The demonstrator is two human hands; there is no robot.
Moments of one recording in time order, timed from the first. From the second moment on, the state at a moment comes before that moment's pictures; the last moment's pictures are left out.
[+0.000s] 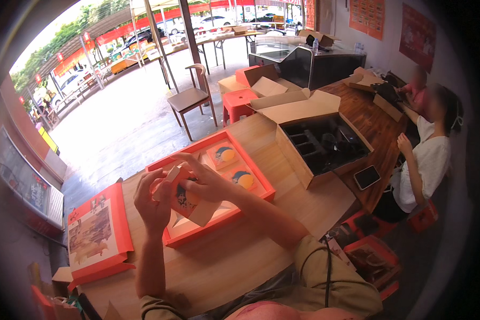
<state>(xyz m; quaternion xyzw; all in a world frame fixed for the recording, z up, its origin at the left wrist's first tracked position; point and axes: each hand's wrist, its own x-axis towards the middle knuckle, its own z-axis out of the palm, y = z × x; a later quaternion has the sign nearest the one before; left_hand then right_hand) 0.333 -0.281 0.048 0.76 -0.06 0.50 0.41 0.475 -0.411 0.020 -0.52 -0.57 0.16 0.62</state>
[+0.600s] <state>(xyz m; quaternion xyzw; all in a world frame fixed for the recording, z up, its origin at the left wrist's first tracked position) 0.330 -0.269 0.050 0.84 -0.13 0.40 0.35 0.471 -0.415 0.036 -0.53 -0.61 0.02 0.58</state>
